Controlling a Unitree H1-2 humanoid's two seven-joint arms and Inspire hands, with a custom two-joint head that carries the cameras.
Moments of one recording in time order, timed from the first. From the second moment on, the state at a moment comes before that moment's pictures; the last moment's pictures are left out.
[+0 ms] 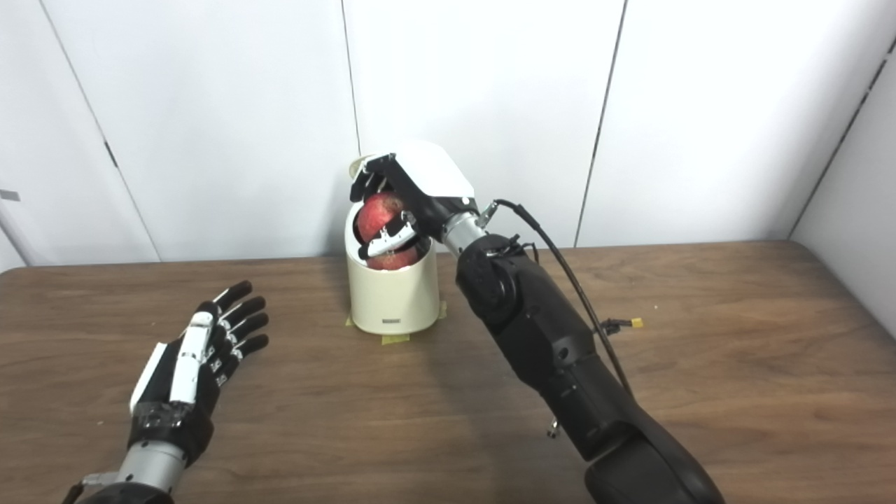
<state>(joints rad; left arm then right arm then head) -0.08 0.23 -0.14 -0.49 -0.34 0.48 0.30 -0.86 -0.11 0.32 0.50 -0.71 -0.08 -0.07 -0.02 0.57</state>
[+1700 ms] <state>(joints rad) -0.07 0.18 -0.14 -0.49 -0.30 0.48 0.30 -0.86 -0.15 0.36 0.46 -0.73 -0.04 -0.05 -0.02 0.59</state>
